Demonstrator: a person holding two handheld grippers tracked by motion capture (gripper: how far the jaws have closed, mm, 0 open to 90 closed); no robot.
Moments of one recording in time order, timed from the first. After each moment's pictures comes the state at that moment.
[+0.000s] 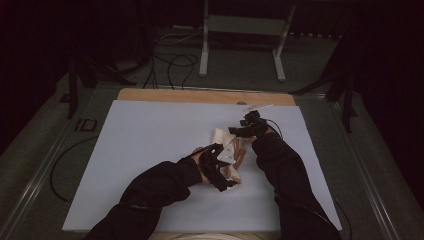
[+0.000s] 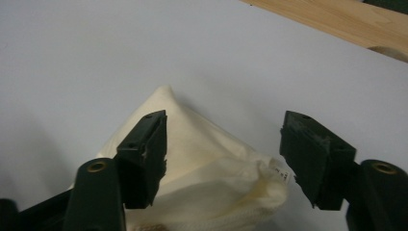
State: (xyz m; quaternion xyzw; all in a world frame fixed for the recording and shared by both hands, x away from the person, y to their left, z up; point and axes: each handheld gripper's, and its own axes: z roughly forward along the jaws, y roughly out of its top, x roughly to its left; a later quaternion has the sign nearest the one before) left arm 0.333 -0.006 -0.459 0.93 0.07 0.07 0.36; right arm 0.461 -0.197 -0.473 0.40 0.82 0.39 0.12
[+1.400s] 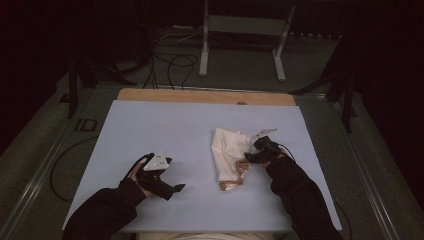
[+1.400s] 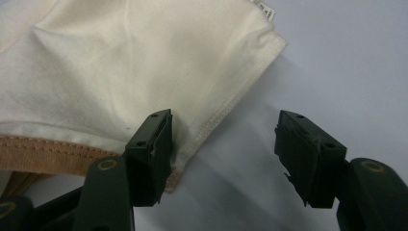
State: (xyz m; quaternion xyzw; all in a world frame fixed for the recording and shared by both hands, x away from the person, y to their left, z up) left arm 0.294 0.155 -0.486 0.87 0.24 0.10 0.42; right arm 0.394 -0.231 -0.510 0.41 0.86 0.27 0.16
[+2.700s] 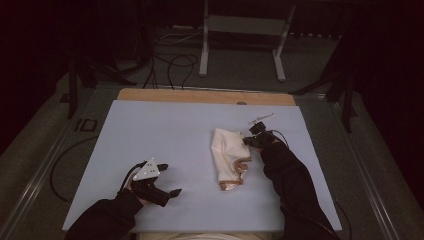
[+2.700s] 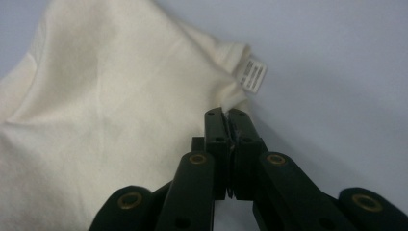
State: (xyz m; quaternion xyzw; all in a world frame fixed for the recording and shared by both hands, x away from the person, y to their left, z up) left arm 0.280 0.169 -0.508 0.84 0.26 0.09 0.47; right arm 0.446 -0.224 -0.508 0.42 0.85 0.30 0.11
